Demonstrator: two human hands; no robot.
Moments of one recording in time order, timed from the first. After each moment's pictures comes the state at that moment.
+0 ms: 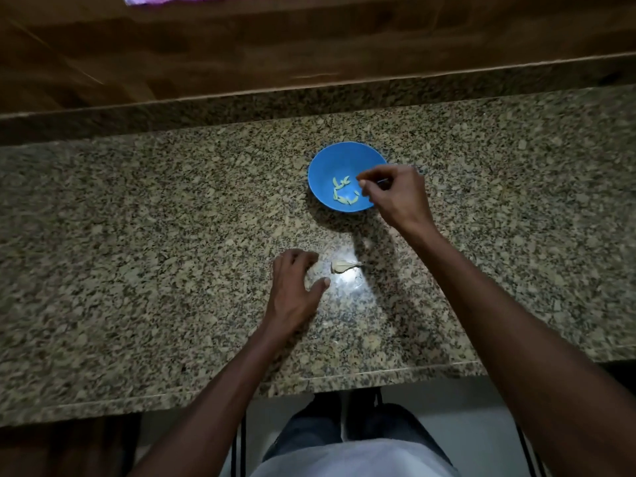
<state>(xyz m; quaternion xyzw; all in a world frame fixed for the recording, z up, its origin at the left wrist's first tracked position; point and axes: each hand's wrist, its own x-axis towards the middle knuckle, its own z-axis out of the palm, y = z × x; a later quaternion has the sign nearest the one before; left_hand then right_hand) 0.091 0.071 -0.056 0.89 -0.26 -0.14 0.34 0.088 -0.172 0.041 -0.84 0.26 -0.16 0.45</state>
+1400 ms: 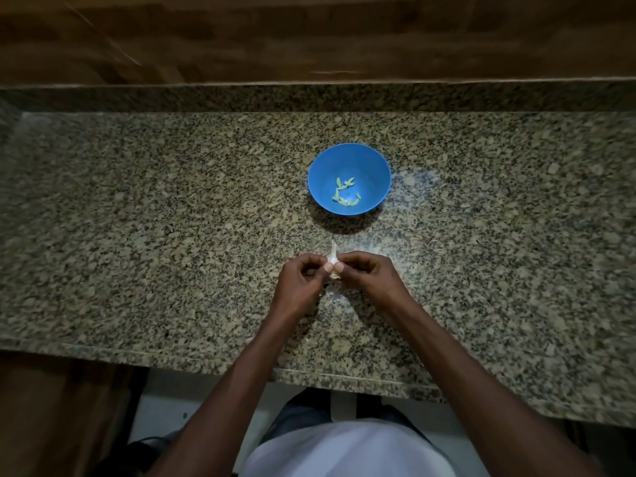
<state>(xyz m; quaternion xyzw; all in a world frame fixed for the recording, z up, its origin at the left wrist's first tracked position) 0.052 0.011 -0.017 0.80 0.01 -0.23 0.56 0.004 -0.151 -0.032 -0.59 0.21 0.07 0.77</state>
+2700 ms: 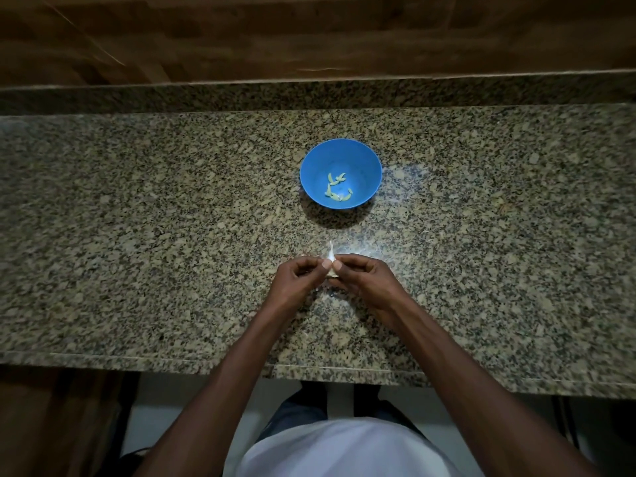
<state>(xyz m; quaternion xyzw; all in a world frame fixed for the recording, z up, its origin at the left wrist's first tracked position) 0.049 0.024 -0.013 0.73 0.00 -0.32 0.60 -0.008 -0.140 -0.037 -0.47 0.28 0.11 0.83</state>
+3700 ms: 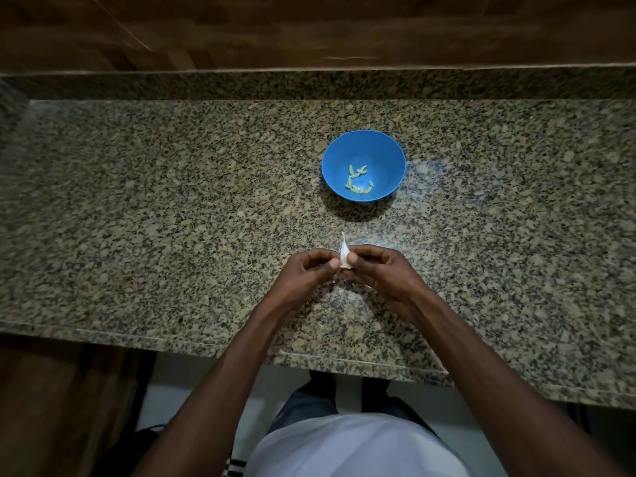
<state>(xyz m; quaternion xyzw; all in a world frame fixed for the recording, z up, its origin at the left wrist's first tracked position) 0.054 0.043 -0.006 0.69 0.00 -0.37 0.63 -0.003 -0.140 -0.025 -0.47 0.27 0.13 0.83</state>
